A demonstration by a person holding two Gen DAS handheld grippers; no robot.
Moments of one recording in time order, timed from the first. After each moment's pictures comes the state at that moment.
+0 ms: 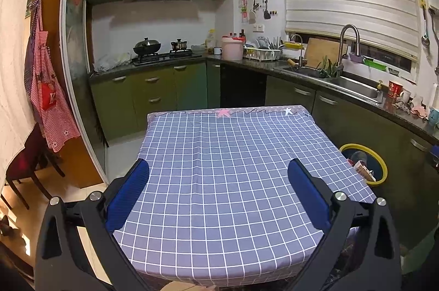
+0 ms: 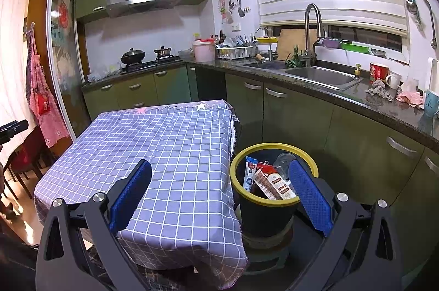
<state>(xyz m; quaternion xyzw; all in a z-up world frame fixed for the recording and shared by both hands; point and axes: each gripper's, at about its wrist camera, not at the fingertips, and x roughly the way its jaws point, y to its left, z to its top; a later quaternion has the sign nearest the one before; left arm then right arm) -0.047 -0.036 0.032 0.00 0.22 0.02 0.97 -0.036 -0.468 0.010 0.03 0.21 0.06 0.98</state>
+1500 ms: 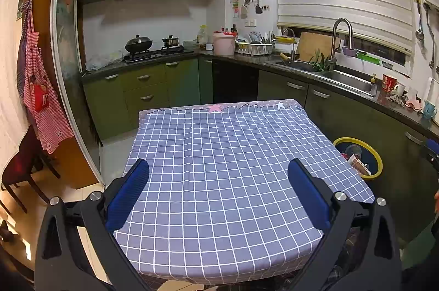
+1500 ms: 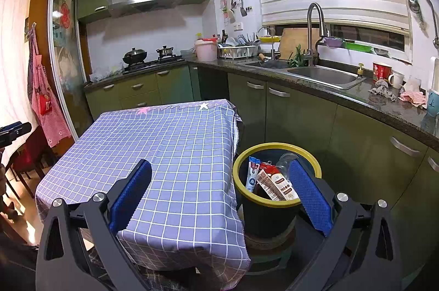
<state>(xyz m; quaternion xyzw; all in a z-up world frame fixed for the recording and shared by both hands) -0.044 -0.046 0.031 0.01 0.24 -0.01 0.97 -0.035 -0.462 0.011 0.03 0.21 0.07 0.97</state>
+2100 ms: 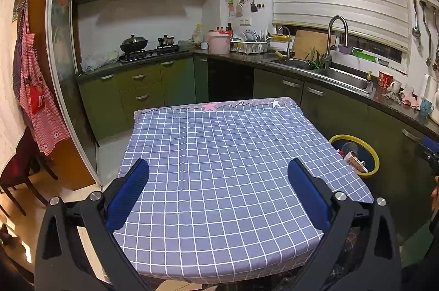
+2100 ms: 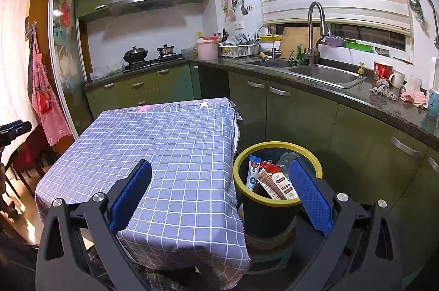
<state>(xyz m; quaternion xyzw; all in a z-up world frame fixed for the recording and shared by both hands) -0.041 -0.053 0.032 0.01 0.24 -0.02 0.97 -0.032 -0.460 0.008 0.03 0.21 0.07 0.97</state>
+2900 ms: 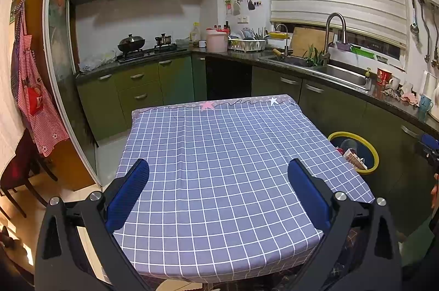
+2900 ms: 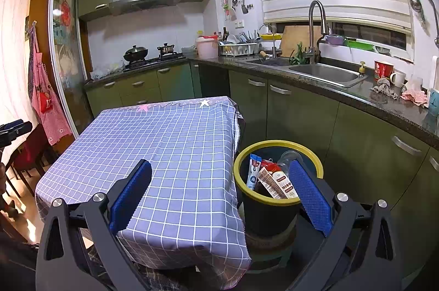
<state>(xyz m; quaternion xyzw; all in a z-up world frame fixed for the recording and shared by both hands) -0.040 -0.054 0.029 0.02 0.24 -0.02 0.97 -0.032 -0.462 0.005 0.03 0.21 0.07 0.97</state>
